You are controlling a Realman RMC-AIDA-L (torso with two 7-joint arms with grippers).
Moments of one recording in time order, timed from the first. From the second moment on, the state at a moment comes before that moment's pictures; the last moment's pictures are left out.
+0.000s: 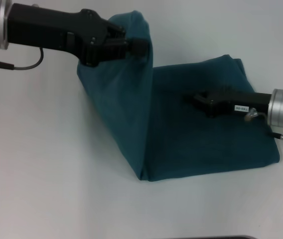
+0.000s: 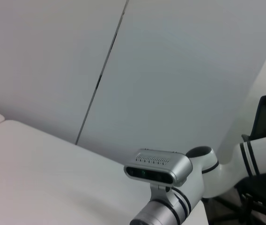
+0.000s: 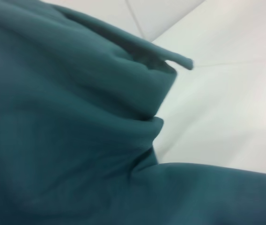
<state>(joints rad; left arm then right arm) -0.73 -2.11 -2.41 -1.03 -1.14 1.91 -1.91 0.46 2.01 1.78 0.38 -1.33 1.17 -1.72</state>
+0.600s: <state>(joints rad) -0.75 -2.14 -2.36 -1.03 -1.17 1.88 -1.91 0.44 2.01 1.82 0.38 -1.33 1.18 -1.73</state>
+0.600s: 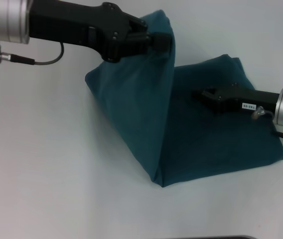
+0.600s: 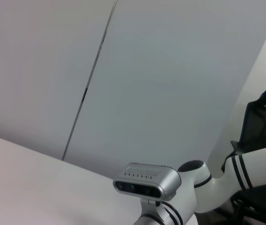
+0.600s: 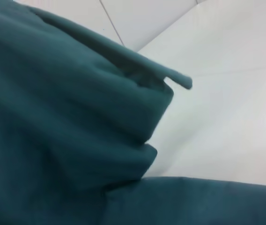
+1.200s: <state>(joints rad) -0.76 -2.17 -2.22 -0.93 -1.24 1.74 -1.91 0.44 2.01 1.83 0.38 -1.33 1.18 -1.73</state>
